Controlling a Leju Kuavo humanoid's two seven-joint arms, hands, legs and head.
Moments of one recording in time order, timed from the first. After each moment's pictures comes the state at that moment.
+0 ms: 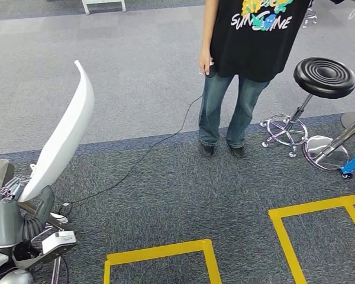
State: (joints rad) left arm 0.08 0.33 -0.31 -1.80 -0.75 0.70 -0.34; right arm -0.04 0.09 0.84 -0.17 -0.42 -0.14 -0.01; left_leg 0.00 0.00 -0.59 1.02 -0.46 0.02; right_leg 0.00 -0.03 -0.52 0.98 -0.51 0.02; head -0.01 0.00
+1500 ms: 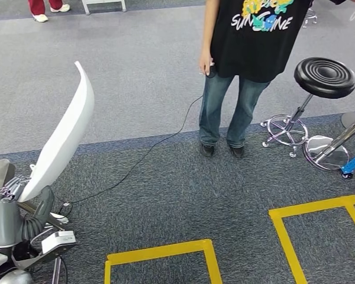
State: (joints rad) left arm 0.08 0.34 -0.31 -1.80 -0.75 0.69 -0.33; right arm -0.04 0.09 0.84 -0.17 -0.42 -0.14 -0.01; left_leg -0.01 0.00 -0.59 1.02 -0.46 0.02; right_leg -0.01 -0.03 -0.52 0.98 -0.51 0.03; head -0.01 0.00
